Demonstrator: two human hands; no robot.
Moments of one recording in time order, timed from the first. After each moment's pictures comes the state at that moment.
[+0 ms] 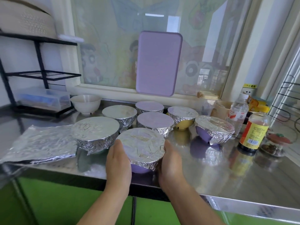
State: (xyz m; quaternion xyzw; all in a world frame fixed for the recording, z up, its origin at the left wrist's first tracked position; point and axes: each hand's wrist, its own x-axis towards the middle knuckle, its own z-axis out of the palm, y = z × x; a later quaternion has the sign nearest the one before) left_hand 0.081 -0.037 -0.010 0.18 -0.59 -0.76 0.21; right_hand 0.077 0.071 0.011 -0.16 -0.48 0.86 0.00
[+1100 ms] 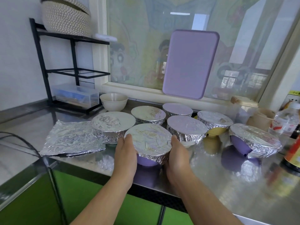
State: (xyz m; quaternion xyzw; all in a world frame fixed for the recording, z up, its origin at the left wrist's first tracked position) left_hand 0.044 -0.127 -0.014 0.20 -0.61 -0.74 0.20; right_hand 0.027 -0.005 0.006 -0.11 -0.51 0.86 -0.02
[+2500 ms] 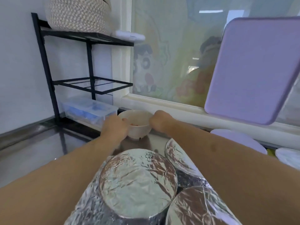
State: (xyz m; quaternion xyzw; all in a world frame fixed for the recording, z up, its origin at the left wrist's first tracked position) left_hand -0.223 -0.349 0.044 0.26 -0.87 -0.36 0.21; right_hand -0.278 -0.193 0.091 0.19 -0.94 0.27 -0.04
